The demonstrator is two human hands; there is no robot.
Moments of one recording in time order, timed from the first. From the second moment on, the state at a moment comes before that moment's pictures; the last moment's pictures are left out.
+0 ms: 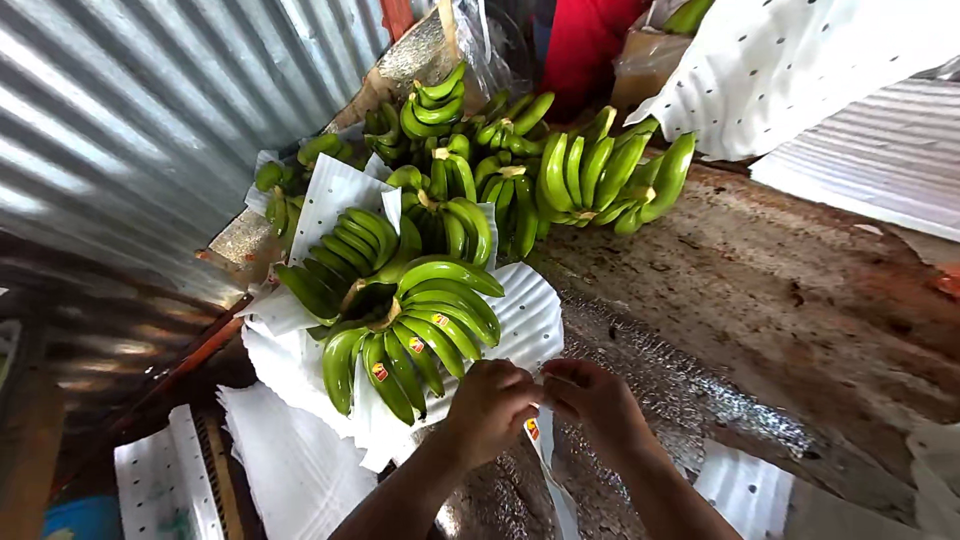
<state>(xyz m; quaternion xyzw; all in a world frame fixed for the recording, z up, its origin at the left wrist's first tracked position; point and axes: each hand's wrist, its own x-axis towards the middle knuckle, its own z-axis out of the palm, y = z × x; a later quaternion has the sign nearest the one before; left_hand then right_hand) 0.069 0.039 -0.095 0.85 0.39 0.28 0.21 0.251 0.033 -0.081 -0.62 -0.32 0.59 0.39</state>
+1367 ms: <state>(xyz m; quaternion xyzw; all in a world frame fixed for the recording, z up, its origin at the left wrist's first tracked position) 0.062 0.031 -0.102 0.81 0.41 0.35 0.24 0.250 0.034 -0.104 -0.58 -0.03 0.67 0.46</state>
